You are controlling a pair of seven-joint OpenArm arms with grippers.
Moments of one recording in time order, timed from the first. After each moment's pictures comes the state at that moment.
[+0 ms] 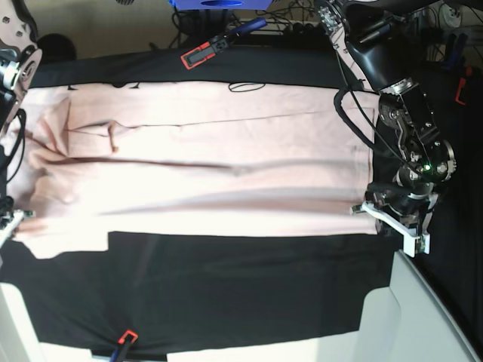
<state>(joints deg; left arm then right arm) -7.9 -0.7 -32.3 84.4 1.8 -25.9 36.3 19.8 20.5 27.7 58.8 -10.1 33.9 -36.8</state>
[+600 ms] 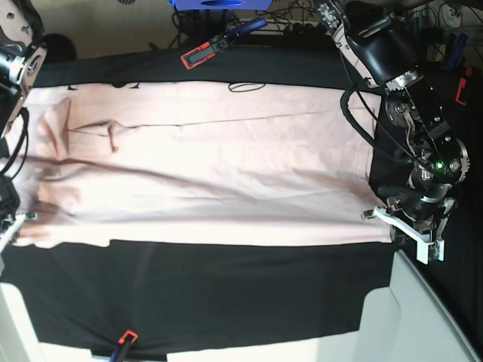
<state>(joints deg) -6.9 -0.7 -32.3 93.0 1.6 -25.9 40.2 18.3 19.0 27.7 64.0 -9.9 33.9 -36.6</state>
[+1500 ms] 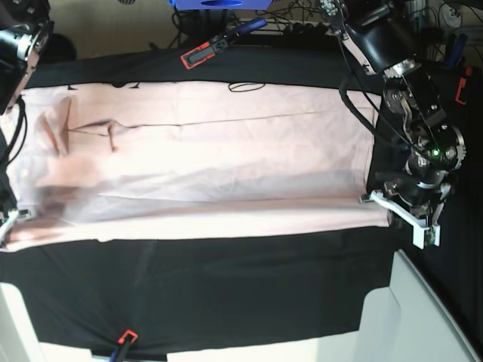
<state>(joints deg) -3.3 -0.8 -32.3 93.1 1.6 -25.9 40.1 11.6 18.1 27.7 79.8 -9.7 34.2 -39.6</state>
